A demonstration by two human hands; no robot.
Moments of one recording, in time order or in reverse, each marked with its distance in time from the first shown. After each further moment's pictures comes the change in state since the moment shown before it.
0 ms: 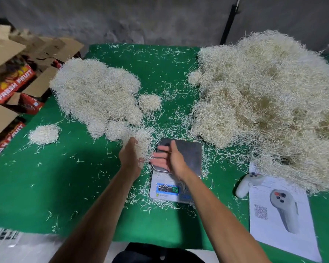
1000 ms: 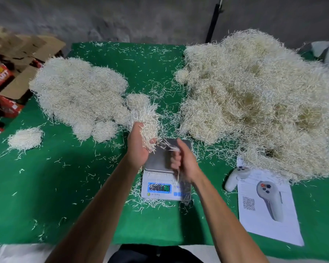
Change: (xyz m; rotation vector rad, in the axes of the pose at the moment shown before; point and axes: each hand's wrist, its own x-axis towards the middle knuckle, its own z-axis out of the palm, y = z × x) left_hand -0.026 0.023 0.060 -0.096 -0.353 -0.019; right_hand -0.042 -0.017 -0.054 0.080 -0.089 -0.140
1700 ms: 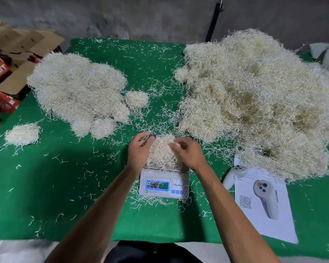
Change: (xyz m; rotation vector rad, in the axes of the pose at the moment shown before) left_hand 0.009 -0.051 -0.045 0.714 -0.031 0.343; right_hand 0.003 -0.027 -0.019 -1.131 0.260 -0.191
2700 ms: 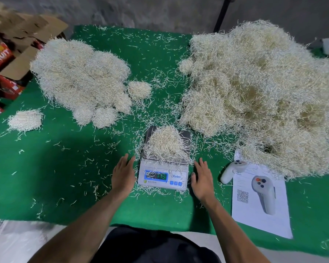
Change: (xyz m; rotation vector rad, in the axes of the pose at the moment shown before) left_hand -0.046 -0.135 -0.033 1.021 -0.068 0.078; right_hand -0.086 0.123 0.045 -0.281 0.084 0.154
